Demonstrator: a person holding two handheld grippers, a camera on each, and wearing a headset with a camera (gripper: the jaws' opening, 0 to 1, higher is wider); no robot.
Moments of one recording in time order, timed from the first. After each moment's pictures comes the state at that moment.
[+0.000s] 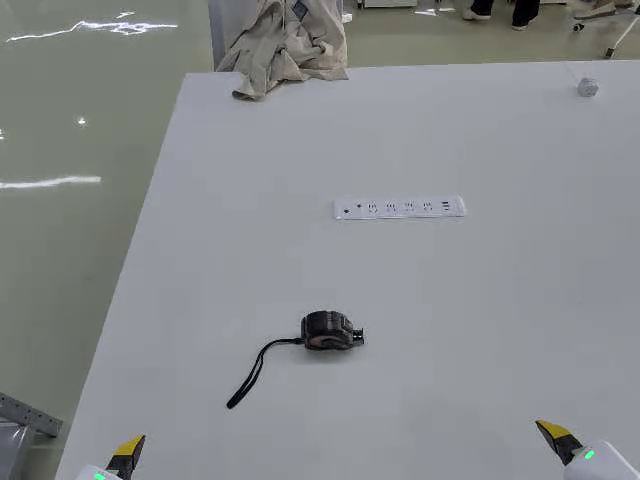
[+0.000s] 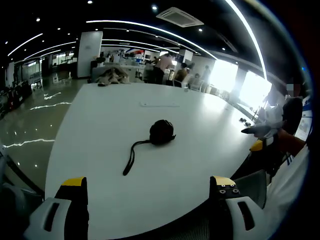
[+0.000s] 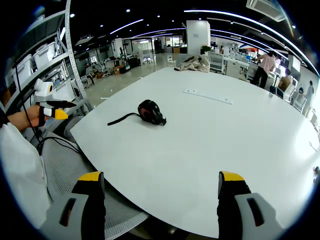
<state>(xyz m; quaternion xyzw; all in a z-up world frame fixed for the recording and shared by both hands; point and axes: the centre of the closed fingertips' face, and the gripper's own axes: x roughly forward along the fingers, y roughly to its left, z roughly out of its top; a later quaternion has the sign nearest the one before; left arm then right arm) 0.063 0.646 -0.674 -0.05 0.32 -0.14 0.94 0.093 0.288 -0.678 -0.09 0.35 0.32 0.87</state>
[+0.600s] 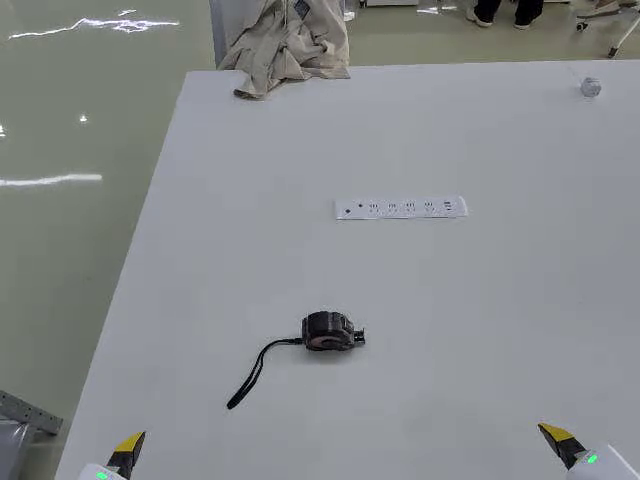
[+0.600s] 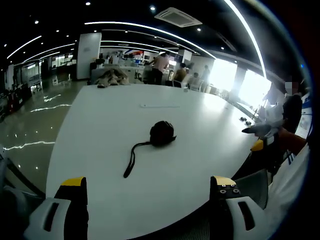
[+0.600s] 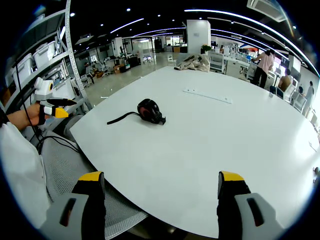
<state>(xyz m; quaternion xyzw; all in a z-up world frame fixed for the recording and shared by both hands) 0.068 0.645 -0.672 -0.04 0.31 -0.15 0.94 0.094 0.286 -0.680 -0.09 0.36 0.32 0.87</state>
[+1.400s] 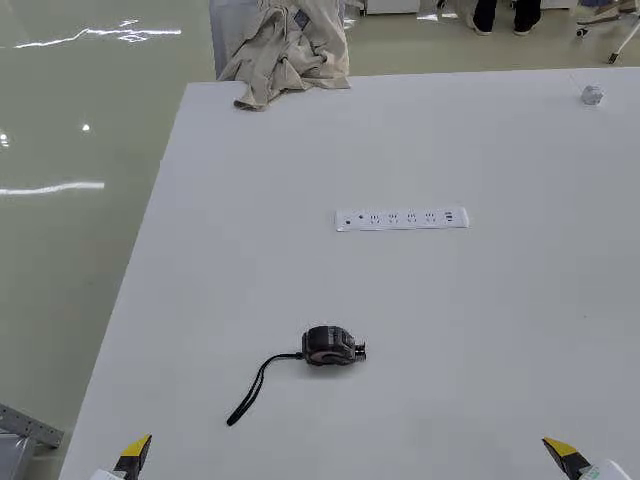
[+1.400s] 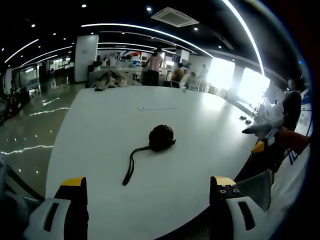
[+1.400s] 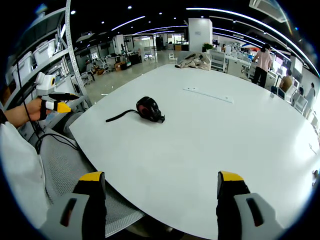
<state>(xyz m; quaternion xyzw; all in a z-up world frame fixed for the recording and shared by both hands) 0.087 0.638 -0.671 -0.03 0.31 -0.15 0.94 0.100 0.284 -0.684 -0.10 0.36 0.33 0.87</state>
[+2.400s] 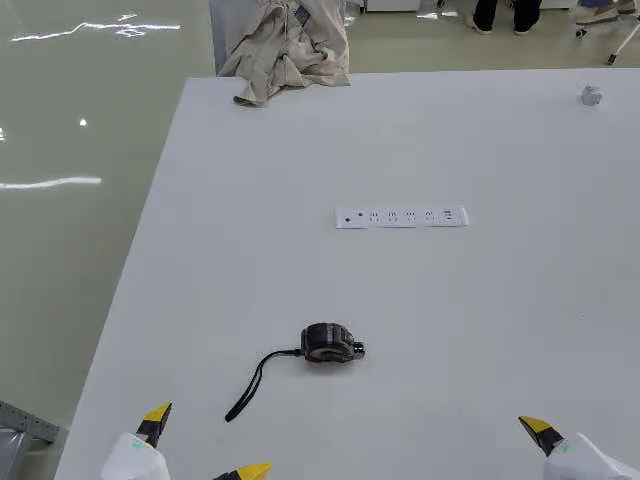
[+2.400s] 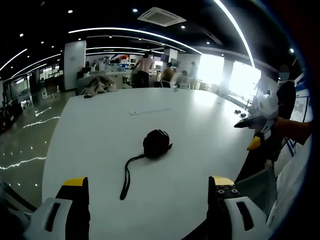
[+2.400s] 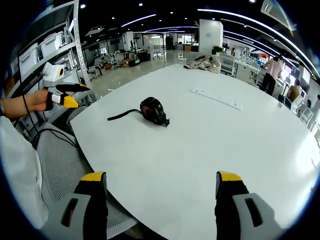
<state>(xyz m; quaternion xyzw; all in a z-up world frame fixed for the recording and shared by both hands) 0.119 0.619 -0.673 0.01 0.29 -0.19 0.94 0.123 0.303 -0.690 -0.13 0.36 0.36 0.85</state>
